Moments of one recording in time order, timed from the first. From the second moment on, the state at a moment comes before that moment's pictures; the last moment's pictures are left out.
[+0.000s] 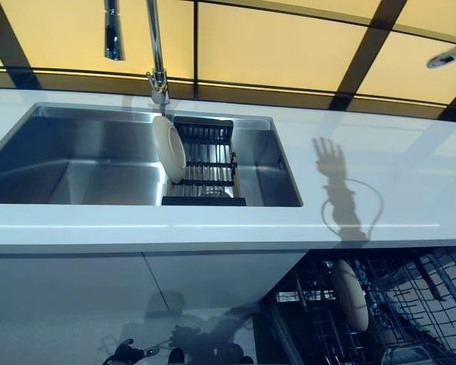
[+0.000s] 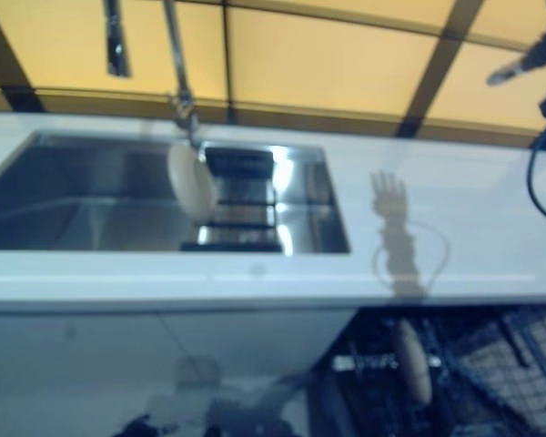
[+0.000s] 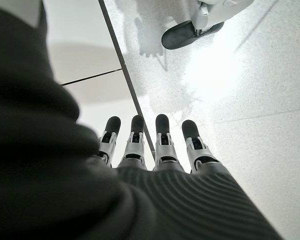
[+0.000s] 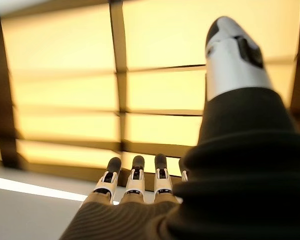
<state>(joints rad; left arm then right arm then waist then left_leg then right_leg) 0.00 0.34 -0.31 1.18 -0.11 0.03 0.19 -1.51 -1.26 0.96 0.51 -0.26 0.05 0.01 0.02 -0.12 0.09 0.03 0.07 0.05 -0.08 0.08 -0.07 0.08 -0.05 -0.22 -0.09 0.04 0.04</state>
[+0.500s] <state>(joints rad) -0.02 0.39 -0.33 1.16 -0.15 0.08 0.21 -1.68 -1.16 1.16 0.24 -0.73 -0.10 -0.06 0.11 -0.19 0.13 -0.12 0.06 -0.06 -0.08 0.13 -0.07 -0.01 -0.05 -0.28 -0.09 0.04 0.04</state>
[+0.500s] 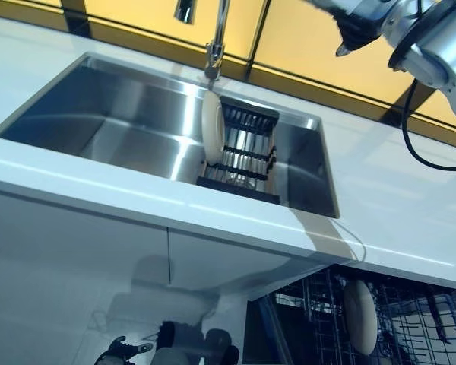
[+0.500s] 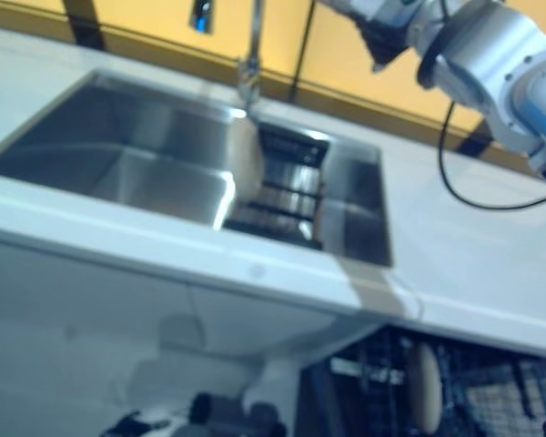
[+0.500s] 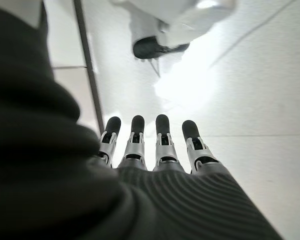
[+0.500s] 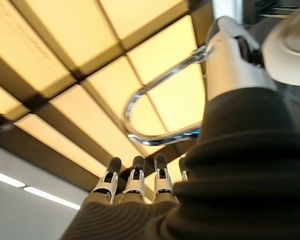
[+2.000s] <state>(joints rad) -0.04 0.39 -0.32 1.09 -0.29 0.01 0.22 -1.75 -0.99 1.23 0.21 -0.67 -0.13 0.08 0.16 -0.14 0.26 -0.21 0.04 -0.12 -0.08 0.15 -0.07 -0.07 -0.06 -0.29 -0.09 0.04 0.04</state>
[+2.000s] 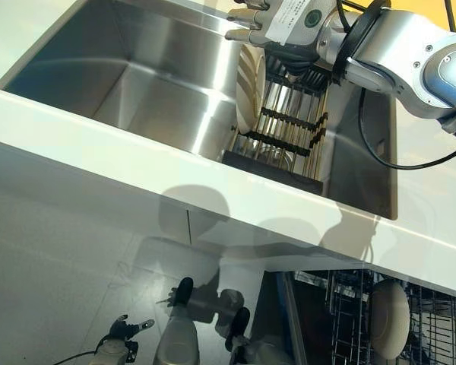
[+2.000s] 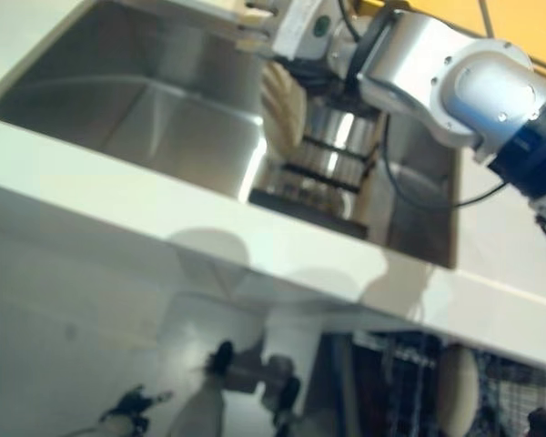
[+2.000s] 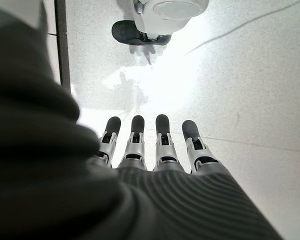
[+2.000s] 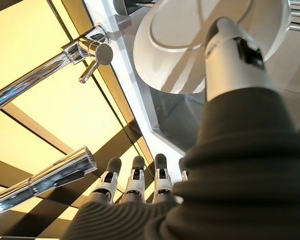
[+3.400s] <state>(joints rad) -0.04 0.40 -0.32 1.06 -0.30 -0.01 0.20 -1.75 -0.98 1.27 0.25 -0.73 -0.14 0.24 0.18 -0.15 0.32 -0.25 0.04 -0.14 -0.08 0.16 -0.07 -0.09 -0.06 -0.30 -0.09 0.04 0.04</state>
